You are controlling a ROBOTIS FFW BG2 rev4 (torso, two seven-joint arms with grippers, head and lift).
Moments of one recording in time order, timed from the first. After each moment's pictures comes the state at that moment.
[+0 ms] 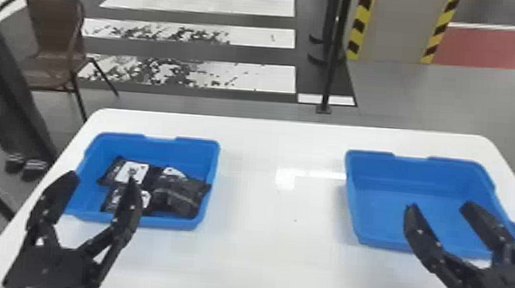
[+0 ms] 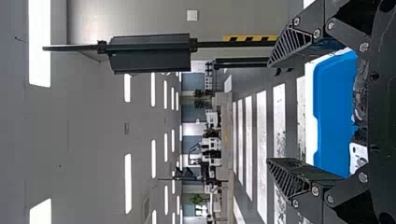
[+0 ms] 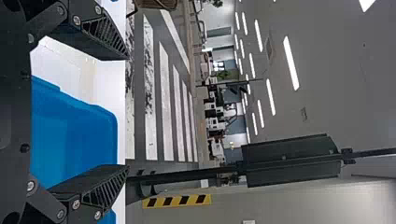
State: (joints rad) left arm 0.78 0.03 0.12 -2.23 0.08 -0.26 -0.07; right arm 0.63 -0.09 -0.14 -2.16 -0.28 0.01 0.34
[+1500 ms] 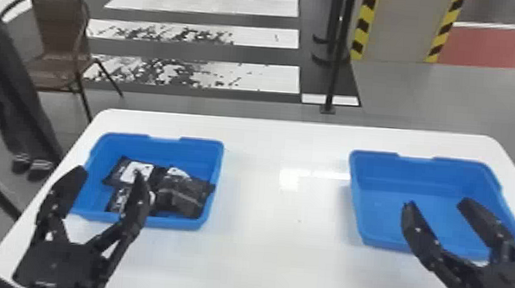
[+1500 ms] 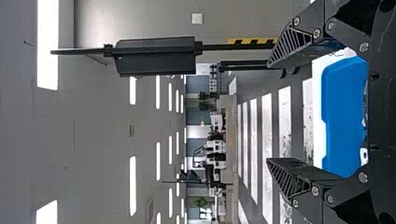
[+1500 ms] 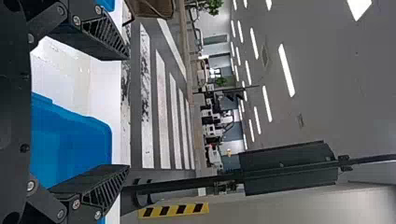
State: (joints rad) left arm 0.77 0.04 0.11 -2.23 0.08 -0.26 -0.07; right arm 0.62 -0.10 -0.11 -2.16 -0.28 0.00 0.35
